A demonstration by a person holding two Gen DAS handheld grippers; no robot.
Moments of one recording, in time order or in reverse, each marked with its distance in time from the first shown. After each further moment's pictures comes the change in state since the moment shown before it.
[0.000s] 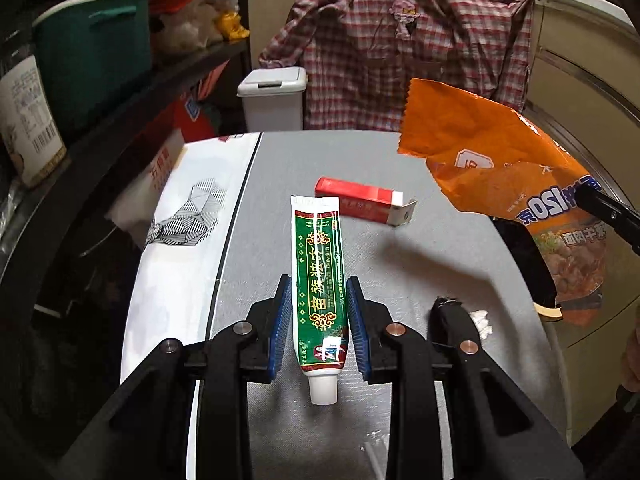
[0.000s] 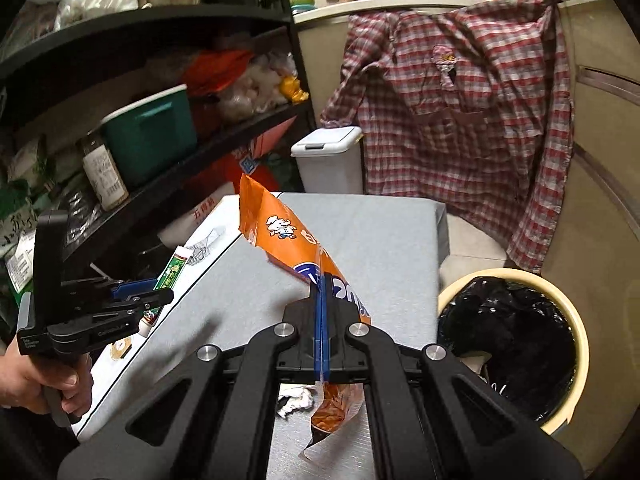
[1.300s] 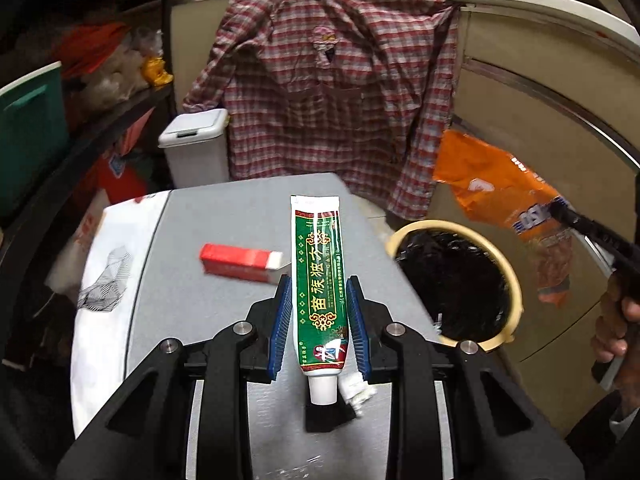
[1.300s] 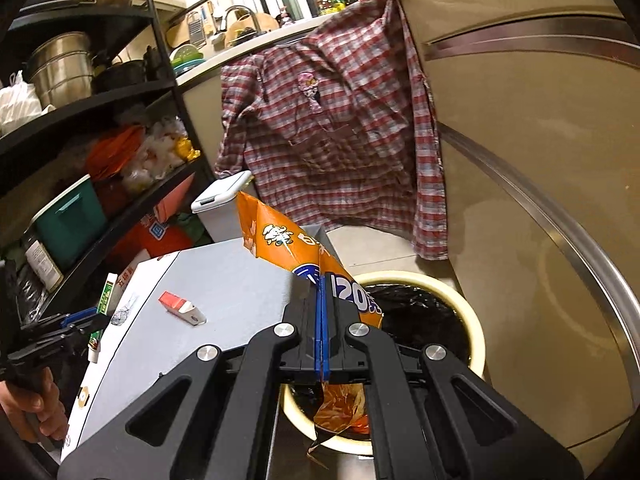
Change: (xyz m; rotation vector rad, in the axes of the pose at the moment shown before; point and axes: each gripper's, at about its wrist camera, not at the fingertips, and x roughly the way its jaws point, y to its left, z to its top) left arm -0.013 -0.095 0.039 0.105 -0.098 -0.181; right arm -0.066 -0.158 -0.009 0.249 -0.113 -0.207
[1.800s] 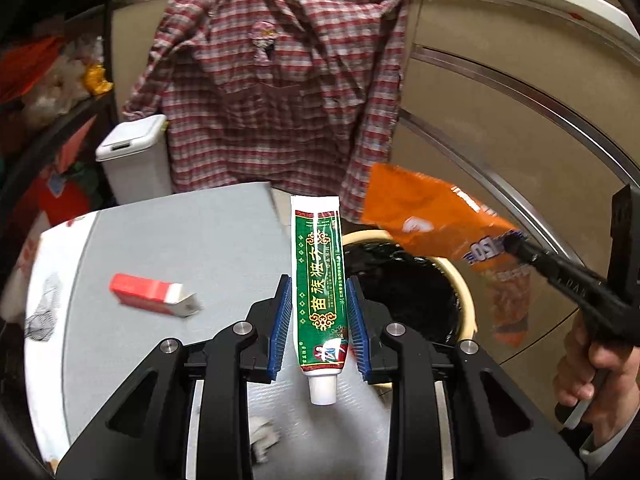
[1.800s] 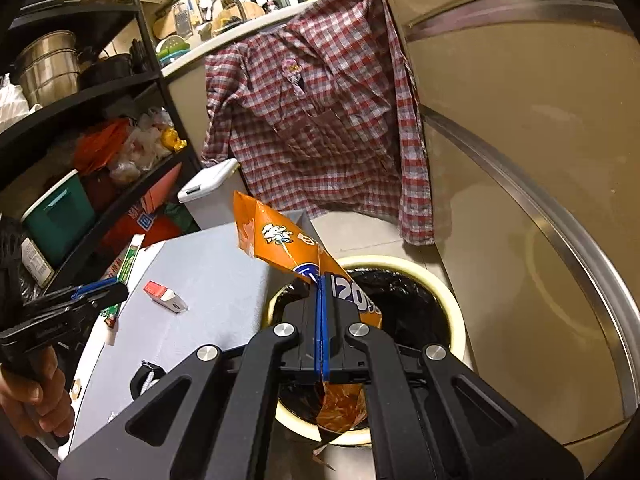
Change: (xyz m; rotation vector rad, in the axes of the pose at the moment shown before) left arm 0.045 -0.079 0.029 0.039 0.022 -0.136; right arm 0.008 -0.025 -0.005 0.018 0.068 -0.034
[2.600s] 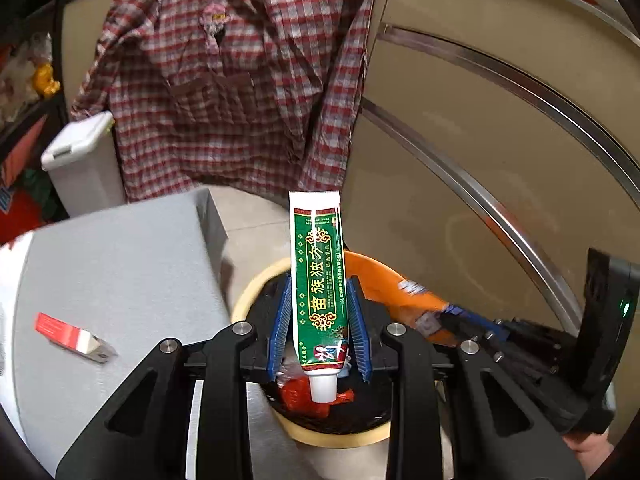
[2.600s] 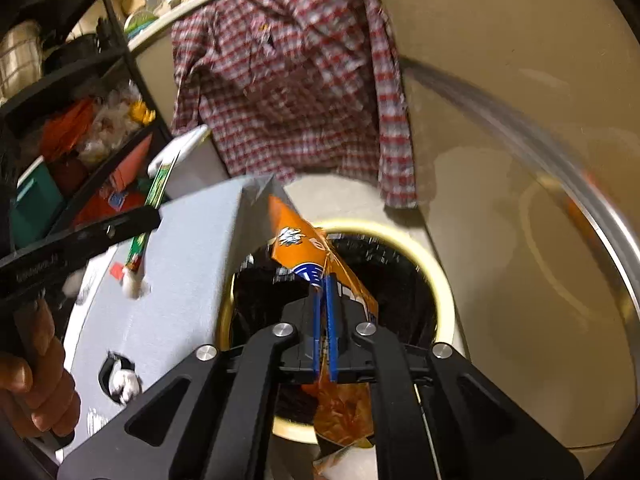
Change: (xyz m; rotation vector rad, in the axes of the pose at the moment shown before) left arm 0.071 -0.049 0.037 -0.006 0.059 -0.111; right arm 0.049 -0.022 -0.008 0.001 0.151 -0.062
